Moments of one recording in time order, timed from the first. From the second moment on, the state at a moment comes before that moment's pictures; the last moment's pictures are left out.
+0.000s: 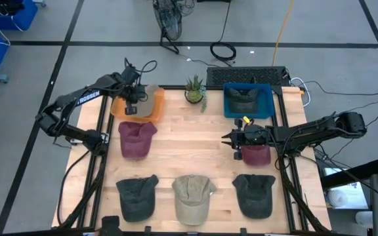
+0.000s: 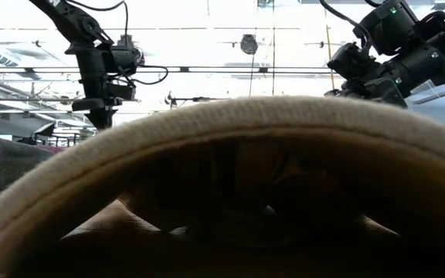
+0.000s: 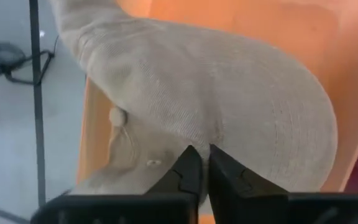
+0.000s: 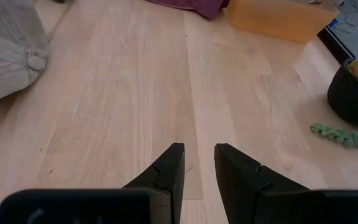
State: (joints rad) left arm 0.91 1.37 0.95 -0.77 -0.04 0.84; right arm -0.03 1.12 0.31 0.30 0.10 -0.14
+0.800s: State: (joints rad) left arm 0.81 1.43 0.95 -0.44 -0.18 0.60; right arm -0.03 1.12 0.31 0.32 0.10 -0.15
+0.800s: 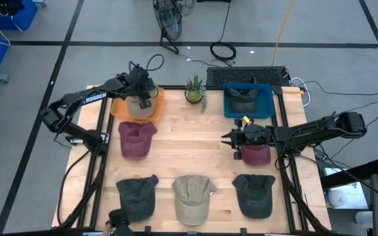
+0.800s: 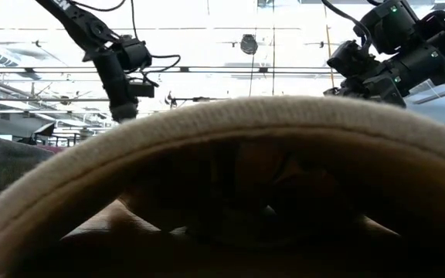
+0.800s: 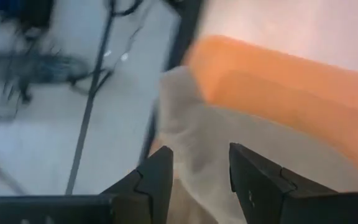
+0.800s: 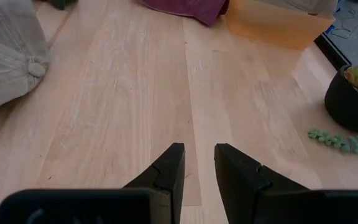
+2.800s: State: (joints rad) left arm 0.69 1.53 0.82 -0.37 -0.14 0.34; right arm -0.03 1.12 0.31 0.37 0.11 -0.14
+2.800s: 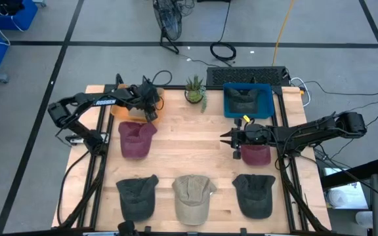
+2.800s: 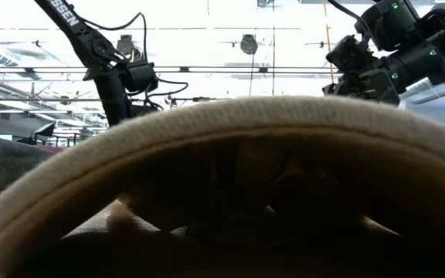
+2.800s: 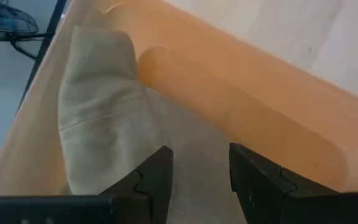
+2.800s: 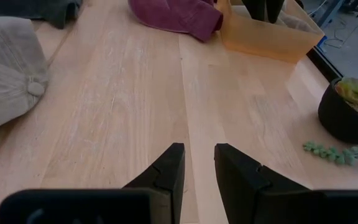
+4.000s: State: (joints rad) left arm 0.45 1.29 0.81 -0.35 0.10 0.29; right arm -0.05 1.11 0.31 0.42 0.10 -0.07
